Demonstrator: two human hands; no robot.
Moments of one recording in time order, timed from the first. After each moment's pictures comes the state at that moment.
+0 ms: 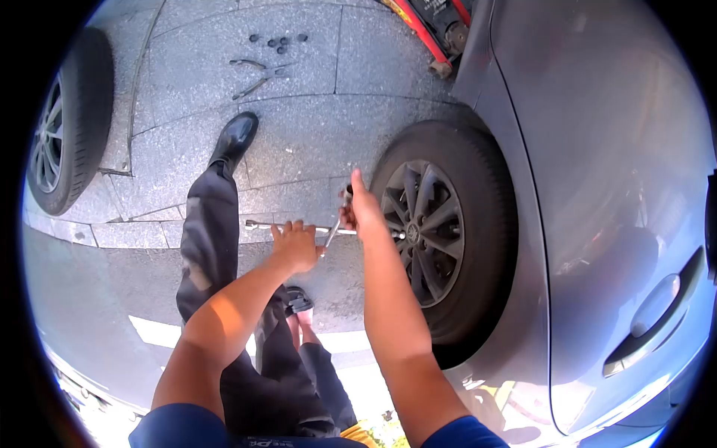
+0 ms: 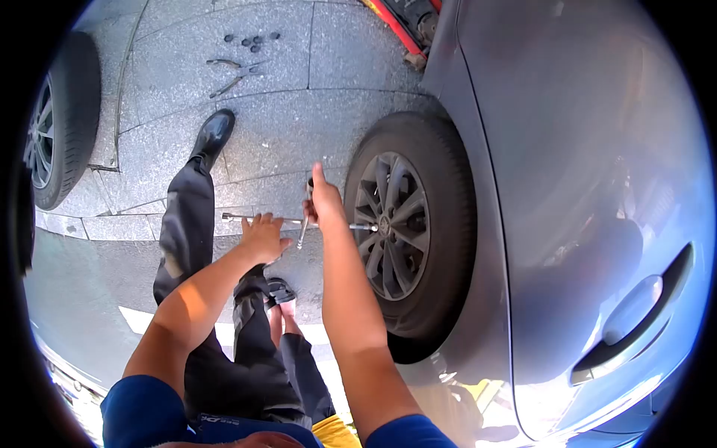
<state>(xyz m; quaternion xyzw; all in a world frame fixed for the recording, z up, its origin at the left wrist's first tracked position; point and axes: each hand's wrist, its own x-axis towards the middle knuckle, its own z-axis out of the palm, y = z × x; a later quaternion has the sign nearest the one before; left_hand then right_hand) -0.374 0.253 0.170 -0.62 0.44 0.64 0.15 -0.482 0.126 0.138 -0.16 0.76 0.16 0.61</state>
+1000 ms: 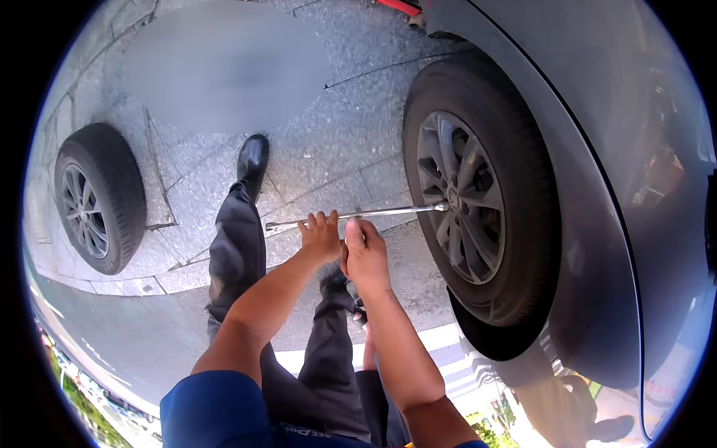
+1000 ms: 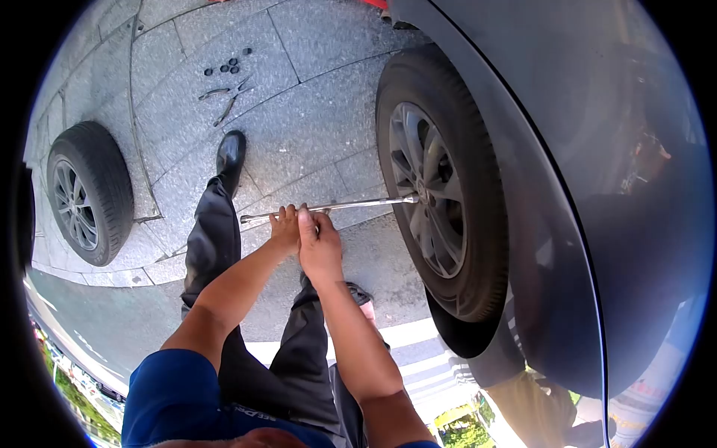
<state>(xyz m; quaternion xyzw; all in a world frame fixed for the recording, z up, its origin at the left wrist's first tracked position) -0.424 0.296 0.093 -0.61 0.53 0.54 0.24 -0.509 0.247 0.216 -0.21 0.73 -0.14 0.64</state>
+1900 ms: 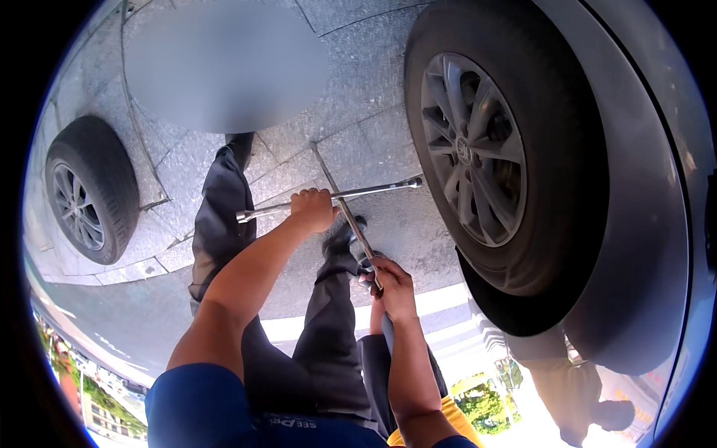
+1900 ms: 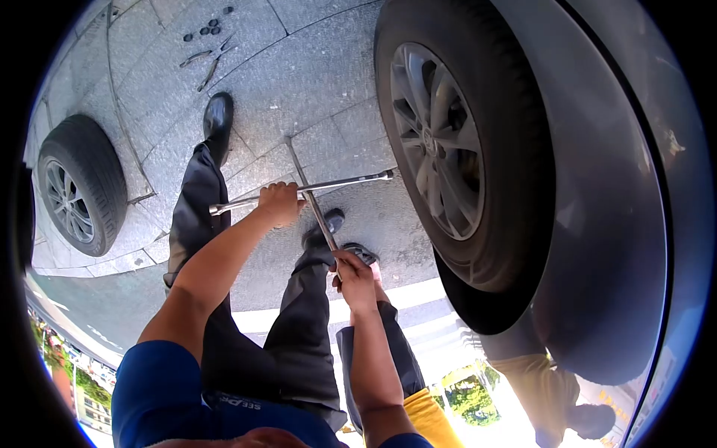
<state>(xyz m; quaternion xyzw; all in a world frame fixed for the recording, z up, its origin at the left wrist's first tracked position) -0.417 0.318 0.089 -0.55 0.57 0.54 0.28 -0.600 0.387 0.247 -0.03 0.75 -0.11 0.65</state>
